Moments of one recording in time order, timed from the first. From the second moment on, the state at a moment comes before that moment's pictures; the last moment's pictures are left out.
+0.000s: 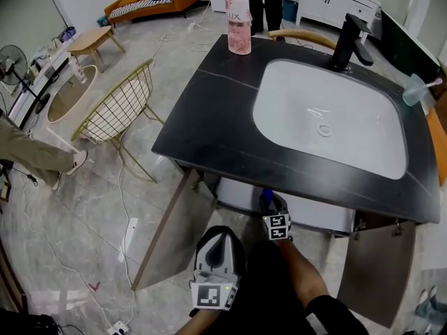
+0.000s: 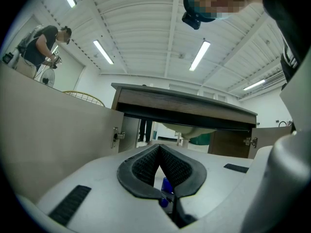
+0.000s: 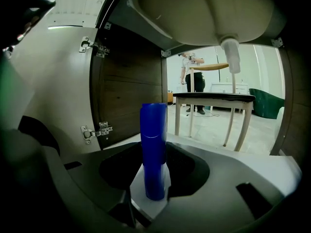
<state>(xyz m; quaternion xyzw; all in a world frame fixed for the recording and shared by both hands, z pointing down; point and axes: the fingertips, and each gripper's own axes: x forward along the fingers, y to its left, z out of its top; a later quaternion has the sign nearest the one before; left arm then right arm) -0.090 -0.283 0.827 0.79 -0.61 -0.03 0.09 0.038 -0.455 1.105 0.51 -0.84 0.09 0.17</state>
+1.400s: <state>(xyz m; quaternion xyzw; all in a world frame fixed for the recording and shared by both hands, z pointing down) -0.098 -0.243 0.820 0.81 -0.59 -0.03 0.08 0.065 -0.400 1.082 0.55 -0.80 0.09 0.22</state>
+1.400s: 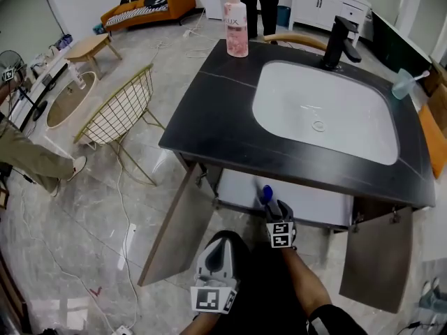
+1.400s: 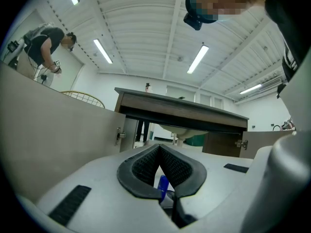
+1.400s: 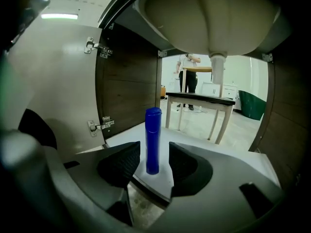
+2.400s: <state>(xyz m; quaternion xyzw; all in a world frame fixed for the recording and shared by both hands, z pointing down) -0.035 -0.216 0.495 0.81 -0.56 0.07 0.16 0.093 -0.245 0.769 0.50 -0.75 0.29 0.31</state>
